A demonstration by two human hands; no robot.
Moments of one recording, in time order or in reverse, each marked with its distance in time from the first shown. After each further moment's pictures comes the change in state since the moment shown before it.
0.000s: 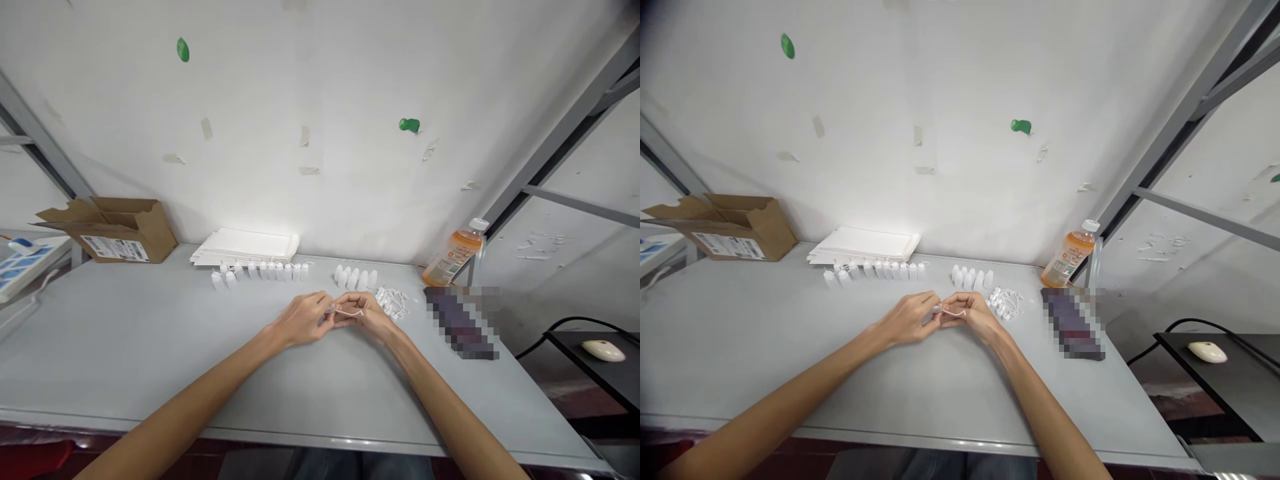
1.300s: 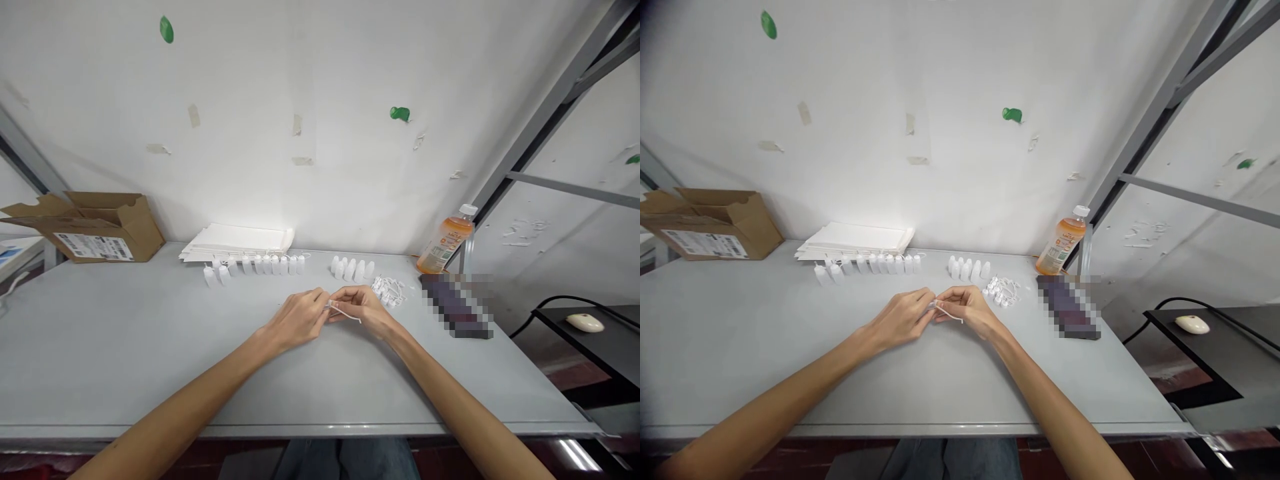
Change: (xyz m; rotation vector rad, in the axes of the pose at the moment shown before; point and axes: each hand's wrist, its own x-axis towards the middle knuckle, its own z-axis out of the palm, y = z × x) left_hand -0.013 0.011 -0.009 0.086 -0.112 -0.044; right_hand -0.011 0.003 0.015 -0.057 -0.037 -0.121
